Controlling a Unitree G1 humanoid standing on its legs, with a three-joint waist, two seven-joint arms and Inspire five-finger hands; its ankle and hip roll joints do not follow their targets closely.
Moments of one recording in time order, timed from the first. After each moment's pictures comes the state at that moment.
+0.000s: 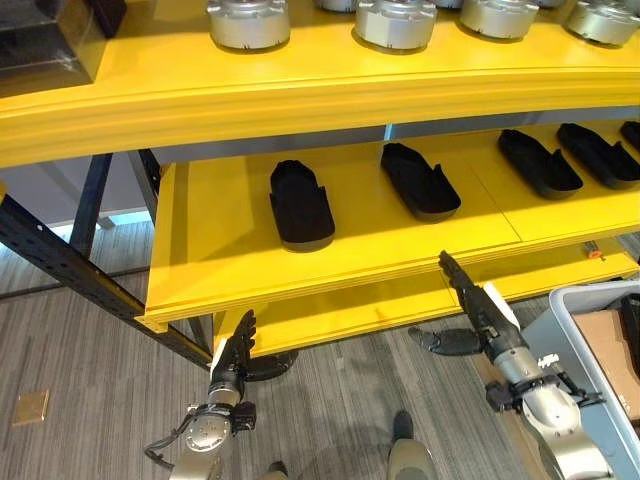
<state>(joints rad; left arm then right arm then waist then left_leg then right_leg) 0.14 0.34 -0.12 0.36 -0.29 -0.16 0.11 0.22 -0.49 0.08 -0.09 0.12 -0.17 0.09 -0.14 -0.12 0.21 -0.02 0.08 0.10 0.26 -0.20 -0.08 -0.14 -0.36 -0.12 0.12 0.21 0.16</state>
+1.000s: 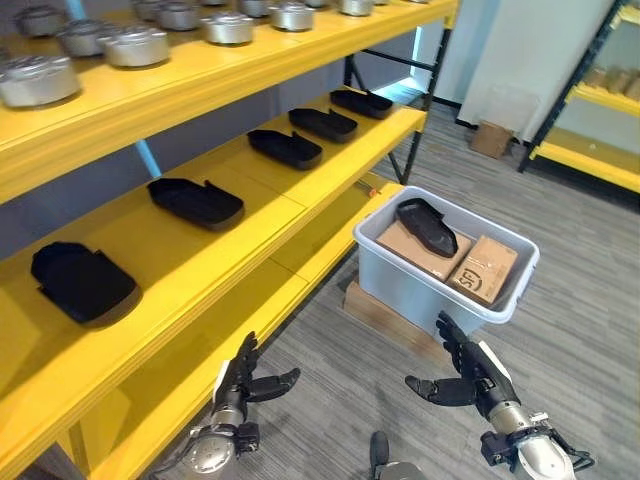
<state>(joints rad) 0.19 0.29 -0.18 0.35 -0.31 -0.16 0.12 0.36 -0.46 0.13 0.01 0.26 -0.17 0.06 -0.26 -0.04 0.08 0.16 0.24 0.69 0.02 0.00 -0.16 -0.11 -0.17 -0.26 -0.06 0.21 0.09</state>
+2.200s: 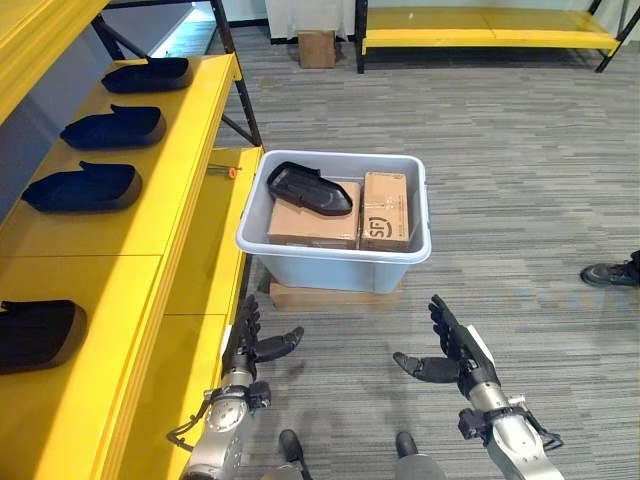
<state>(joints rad) 0.01 0.27 -0.17 0.39 -0.39 -0.20 0.23 0.16 -0.39 0.20 0.12 0.28 -0.21 -0.03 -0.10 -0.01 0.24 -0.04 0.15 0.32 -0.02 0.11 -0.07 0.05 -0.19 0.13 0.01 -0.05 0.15</state>
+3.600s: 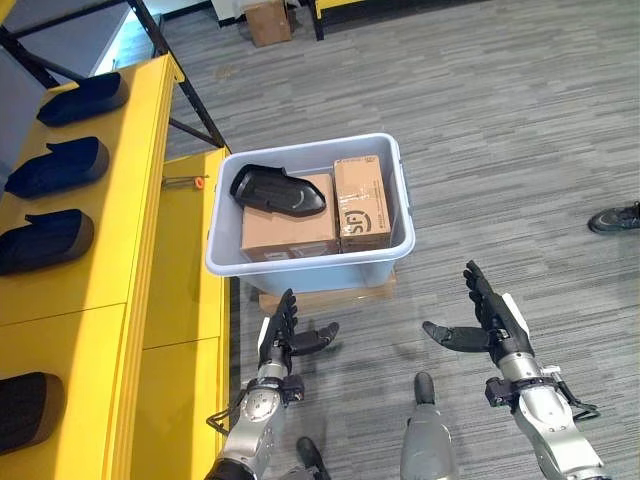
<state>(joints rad) -0.06 0.18 -0.28 0.43 -0.42 -0.20 0.22 0.09 -0.51 0.16 0.12 0.26 -0.21 -0.10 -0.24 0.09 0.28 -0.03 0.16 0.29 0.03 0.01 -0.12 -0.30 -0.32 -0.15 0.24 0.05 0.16</state>
